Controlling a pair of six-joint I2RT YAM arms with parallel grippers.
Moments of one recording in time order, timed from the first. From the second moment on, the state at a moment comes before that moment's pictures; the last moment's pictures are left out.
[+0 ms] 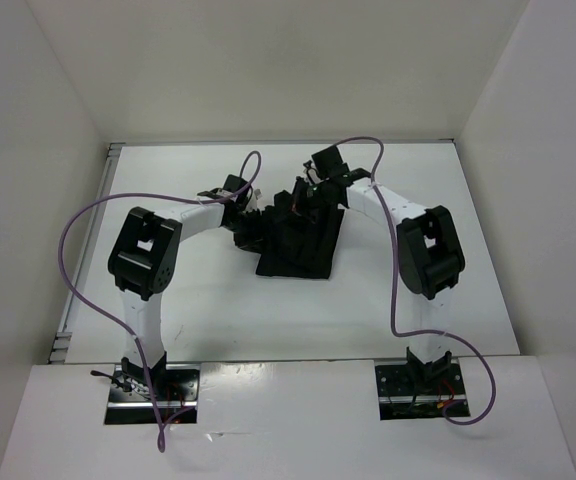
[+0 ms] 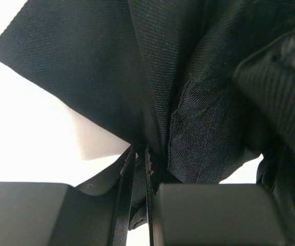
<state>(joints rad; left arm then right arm) -0.37 2.03 1.35 -0.47 0.39 -0.51 0.45 1.99 1.55 -0.47 -0.61 0.81</state>
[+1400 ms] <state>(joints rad) -0.32 1.89 1.09 -0.44 0.66 -0.45 0.11 1.61 1.20 -0.41 -0.72 0.76</state>
